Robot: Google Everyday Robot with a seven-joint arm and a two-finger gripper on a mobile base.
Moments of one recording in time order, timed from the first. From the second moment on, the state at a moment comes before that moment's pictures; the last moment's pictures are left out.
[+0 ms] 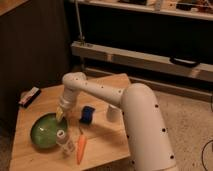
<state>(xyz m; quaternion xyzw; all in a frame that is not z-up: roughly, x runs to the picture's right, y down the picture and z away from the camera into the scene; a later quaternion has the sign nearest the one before) -0.252 0.162 0.851 -0.03 -0.53 -0.75 0.41</state>
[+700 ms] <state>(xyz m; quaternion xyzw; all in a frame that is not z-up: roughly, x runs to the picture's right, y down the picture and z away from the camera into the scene) -0.243 0.101 0.824 0.02 -0.47 -0.76 0.45</state>
